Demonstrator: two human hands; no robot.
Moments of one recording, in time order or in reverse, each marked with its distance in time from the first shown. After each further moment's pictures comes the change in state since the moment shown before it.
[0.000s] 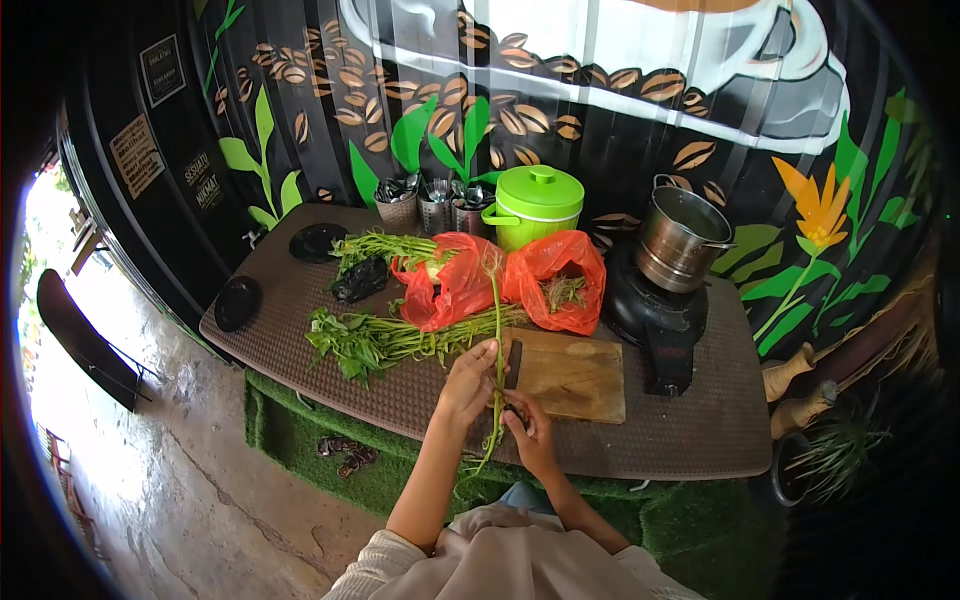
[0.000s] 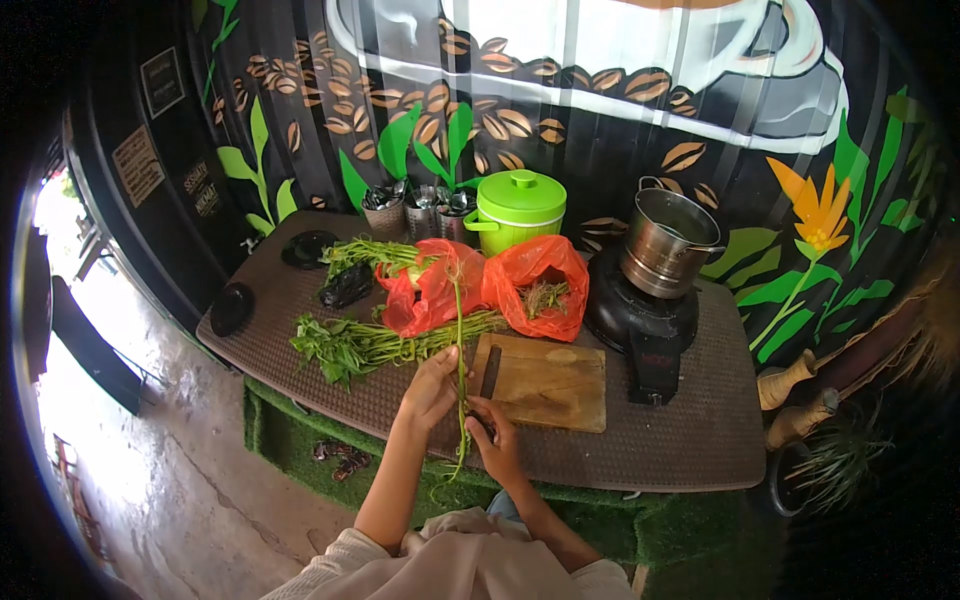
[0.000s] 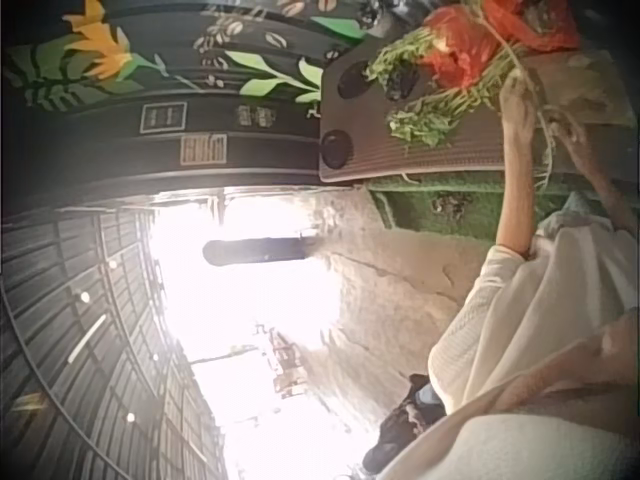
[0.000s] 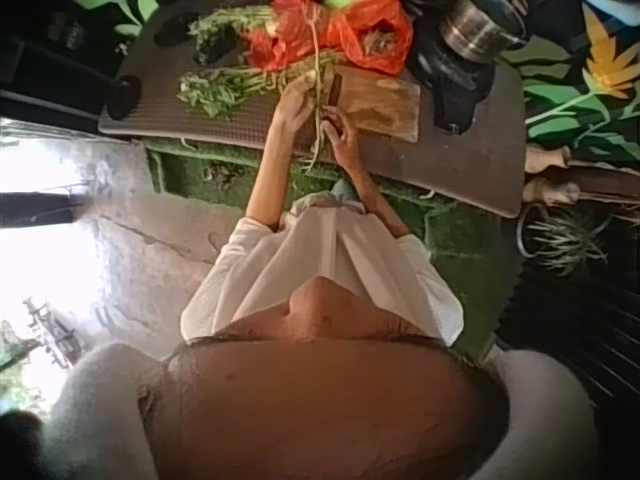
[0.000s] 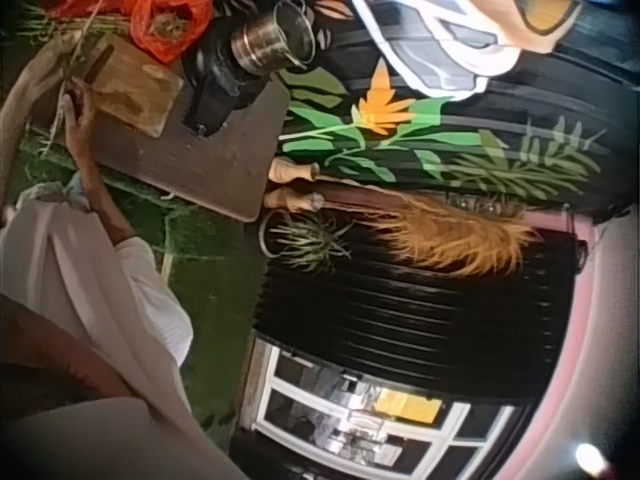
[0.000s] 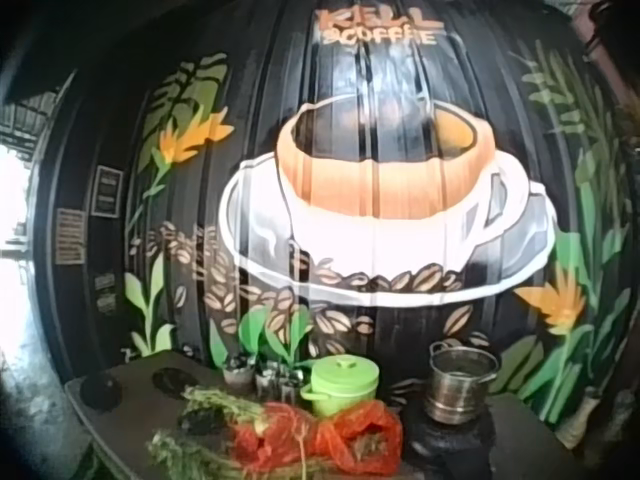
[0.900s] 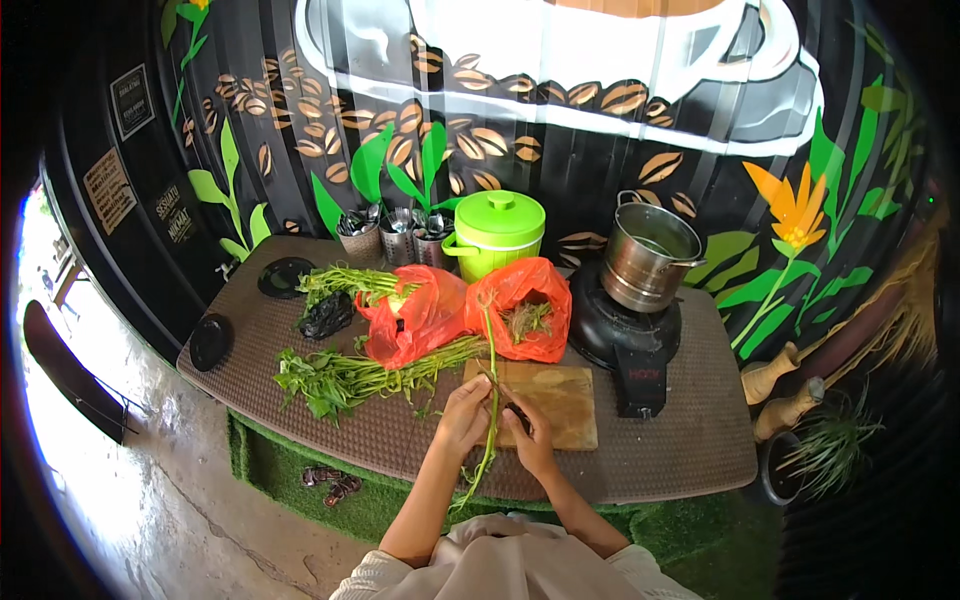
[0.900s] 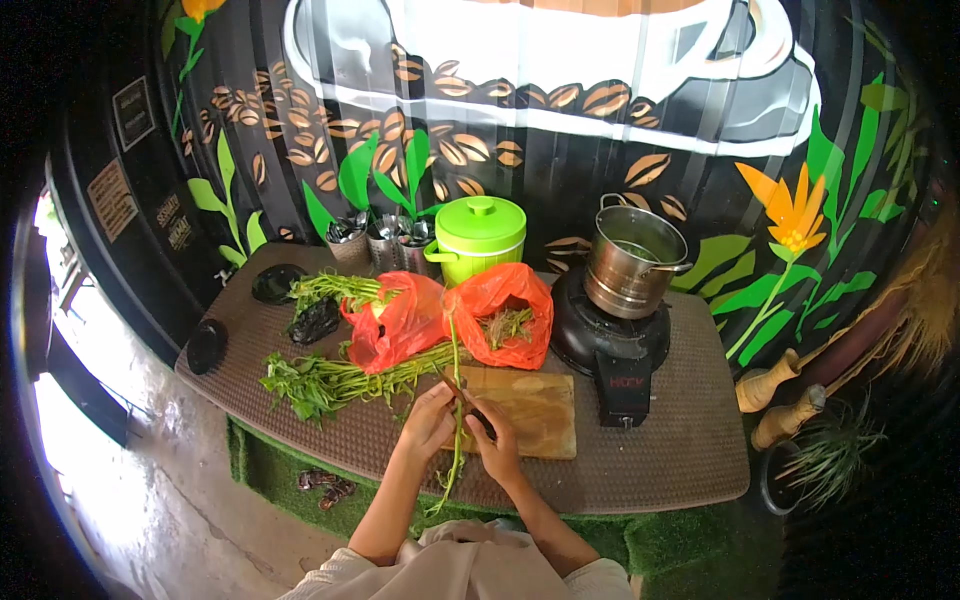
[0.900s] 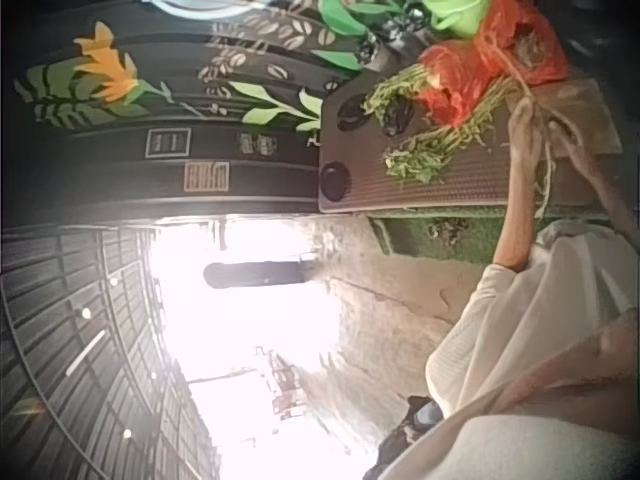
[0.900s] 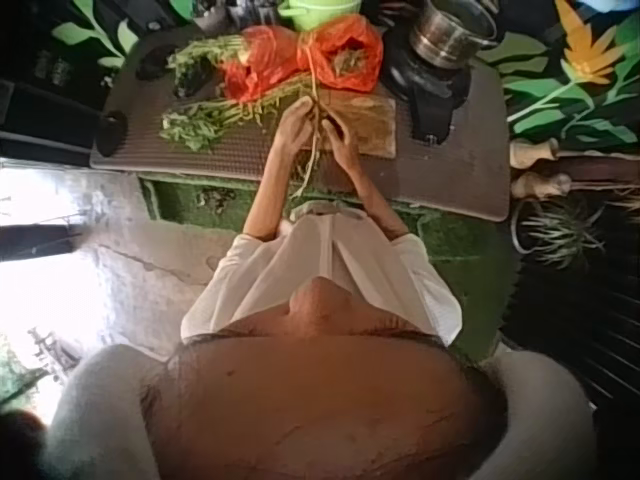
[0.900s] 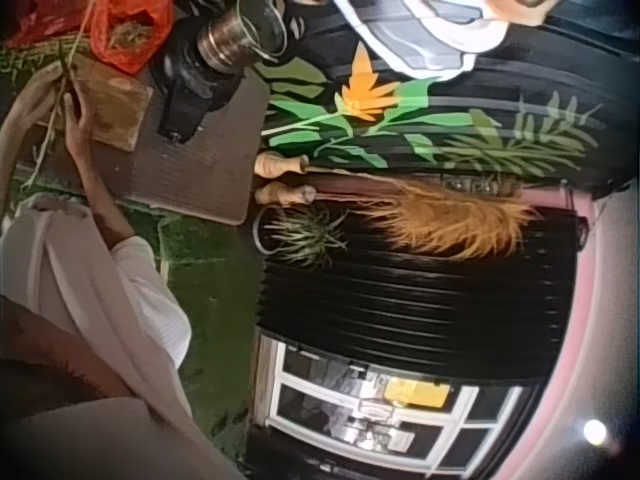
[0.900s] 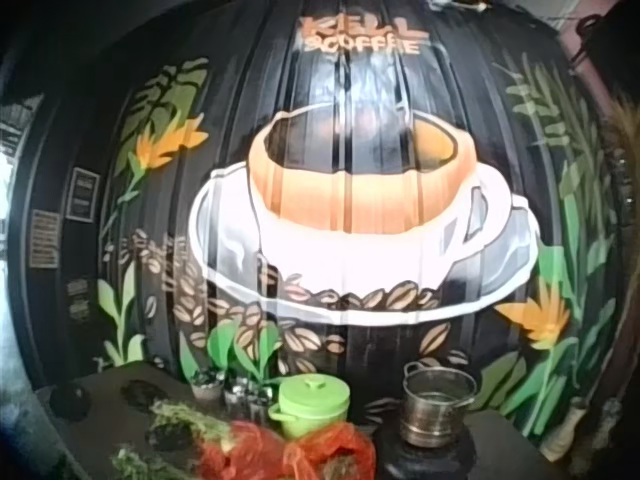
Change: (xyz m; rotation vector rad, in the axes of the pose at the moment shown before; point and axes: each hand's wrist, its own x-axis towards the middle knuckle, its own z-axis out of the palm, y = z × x) left_hand 0.040 -0.045 0.012 -0.075 -0.101 -0.025; right_hand 0.056 -0.011 -0.058 -0.348 0.087 -0.228
